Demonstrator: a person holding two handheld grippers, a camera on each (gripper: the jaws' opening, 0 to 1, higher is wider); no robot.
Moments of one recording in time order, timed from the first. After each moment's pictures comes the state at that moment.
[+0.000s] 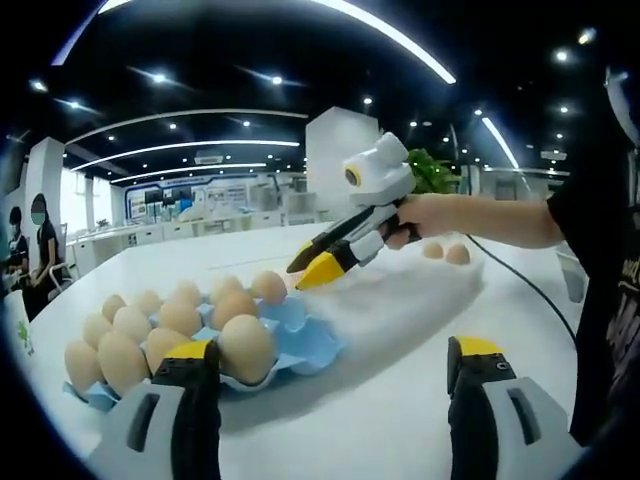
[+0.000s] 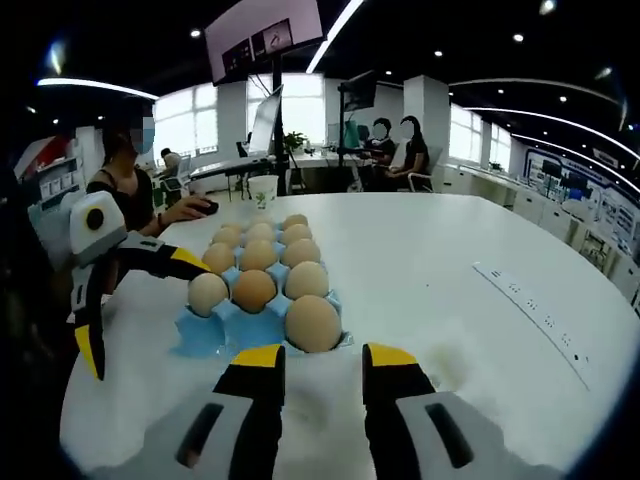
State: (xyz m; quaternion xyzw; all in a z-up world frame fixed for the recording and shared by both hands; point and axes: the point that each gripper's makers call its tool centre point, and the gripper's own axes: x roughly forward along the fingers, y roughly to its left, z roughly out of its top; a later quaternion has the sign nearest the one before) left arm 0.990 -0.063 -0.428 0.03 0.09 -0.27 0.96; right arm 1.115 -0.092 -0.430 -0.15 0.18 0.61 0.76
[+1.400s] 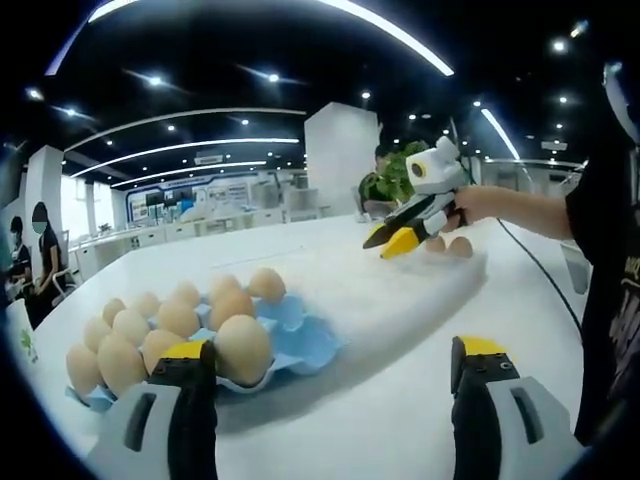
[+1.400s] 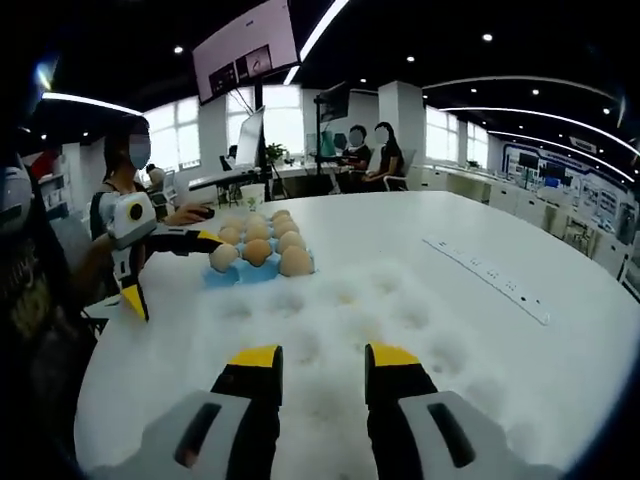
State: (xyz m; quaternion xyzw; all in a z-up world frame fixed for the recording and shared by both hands) left arm 0.996 -0.064 -0.429 0.05 0.10 -0.26 0.96; right arm 1.112 -0.204 -0.420 -0.12 0.19 0.58 0.79
